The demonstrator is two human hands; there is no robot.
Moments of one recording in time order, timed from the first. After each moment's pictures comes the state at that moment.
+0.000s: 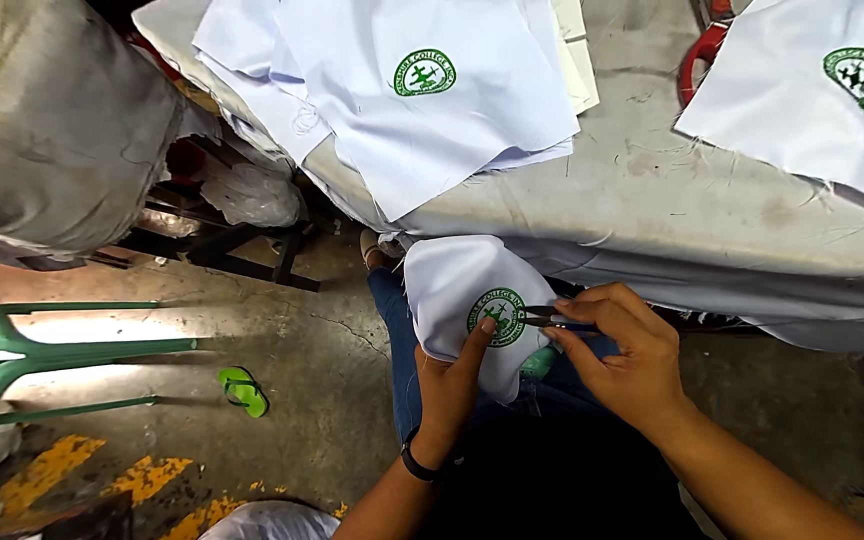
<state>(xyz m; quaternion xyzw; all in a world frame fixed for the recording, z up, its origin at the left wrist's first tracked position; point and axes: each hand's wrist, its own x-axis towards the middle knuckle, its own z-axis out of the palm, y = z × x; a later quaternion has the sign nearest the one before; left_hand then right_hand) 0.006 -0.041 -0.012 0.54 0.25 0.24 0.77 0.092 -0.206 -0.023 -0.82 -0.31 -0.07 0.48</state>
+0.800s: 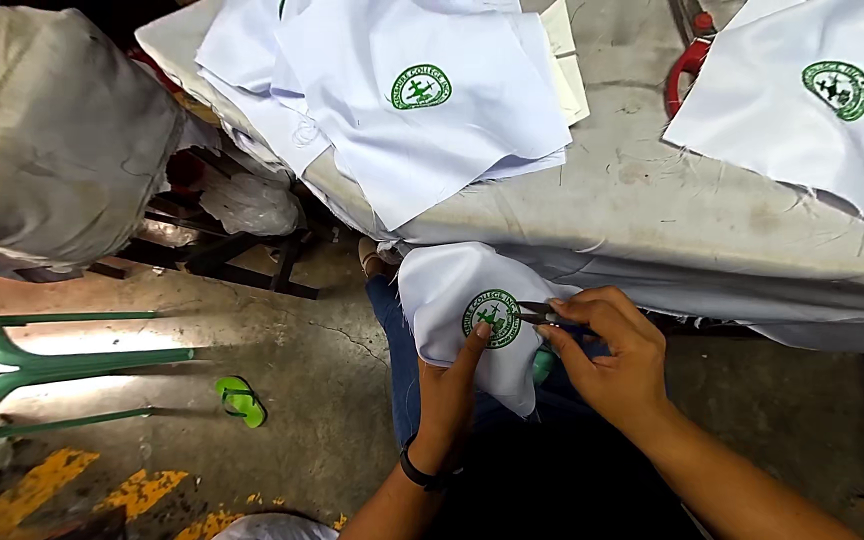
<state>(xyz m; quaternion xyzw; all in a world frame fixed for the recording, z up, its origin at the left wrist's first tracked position) 0.006 -0.040 -0.012 0.48 0.27 0.20 0.81 0.088 -0.195 -0.027 -0.82 -0.27 -0.10 0.50</state>
